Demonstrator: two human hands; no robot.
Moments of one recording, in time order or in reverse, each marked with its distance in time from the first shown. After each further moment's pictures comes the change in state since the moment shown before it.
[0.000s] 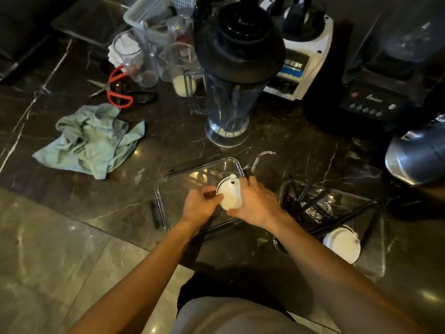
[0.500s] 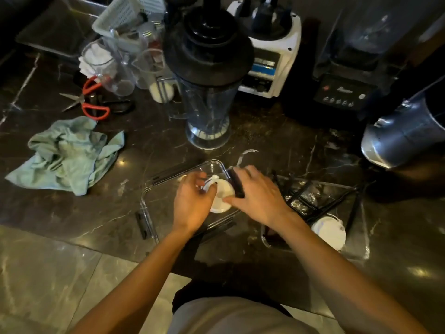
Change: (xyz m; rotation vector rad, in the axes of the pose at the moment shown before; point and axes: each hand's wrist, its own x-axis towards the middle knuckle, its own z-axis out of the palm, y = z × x) left_hand -0.012 0.038 0.004 0.161 0.097 0.207; right_hand -0.024 0.017 -0.038 0.060 0.199 -0.018
